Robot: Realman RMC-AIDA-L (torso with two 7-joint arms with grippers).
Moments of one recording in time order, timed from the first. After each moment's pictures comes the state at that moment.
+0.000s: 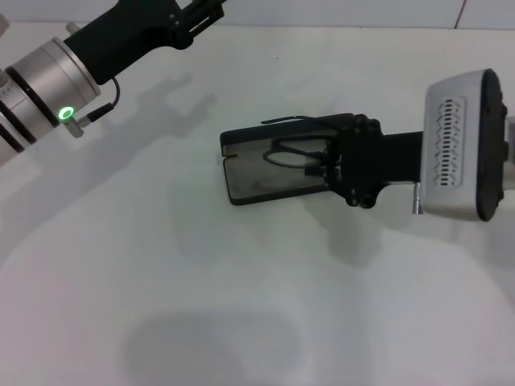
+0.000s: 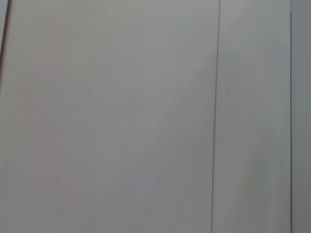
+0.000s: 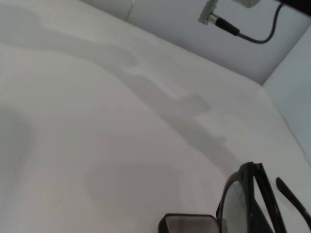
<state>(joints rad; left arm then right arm) -0.63 -2.09 0.92 0.41 1.19 1.29 -0.97 0.36 2.02 -1.67 -1.31 -1.93 -0.93 1.39</state>
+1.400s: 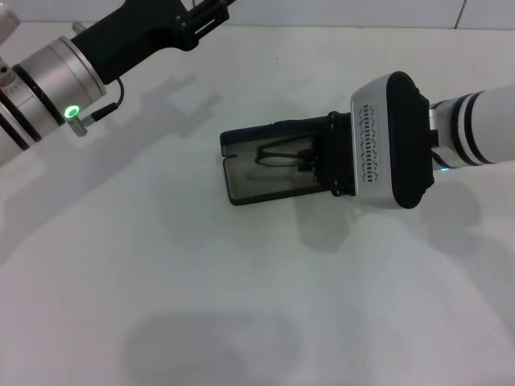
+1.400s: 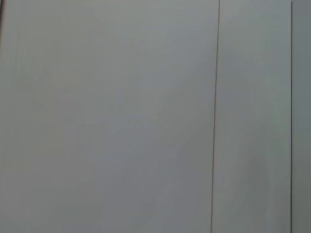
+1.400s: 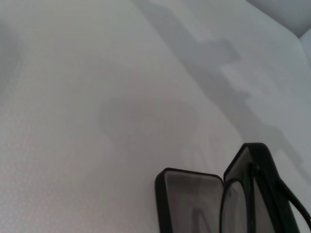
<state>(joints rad) -0.64 -2.09 0.93 0.41 1.20 1.26 -0.96 0.55 2.03 -1.78 -1.18 -2.18 -0.83 1.57</state>
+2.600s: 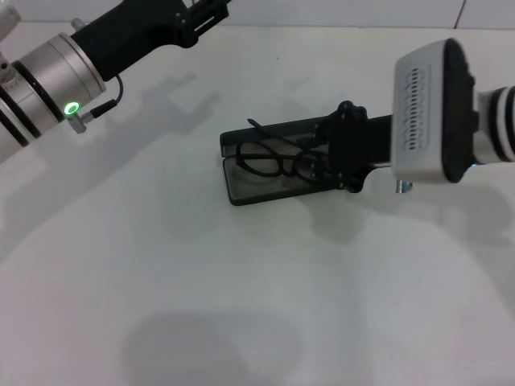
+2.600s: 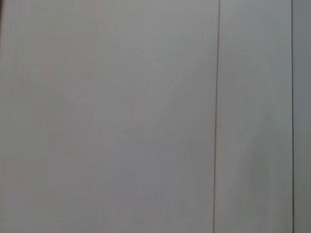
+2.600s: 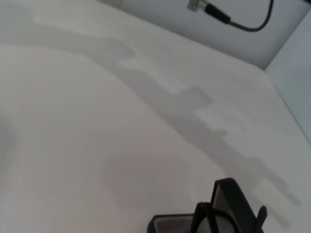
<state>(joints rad) -0.64 -2.09 0.93 0.41 1.20 1.26 -0.96 0.49 2.02 -1.66 -1.22 -1.98 -0.93 1.50</state>
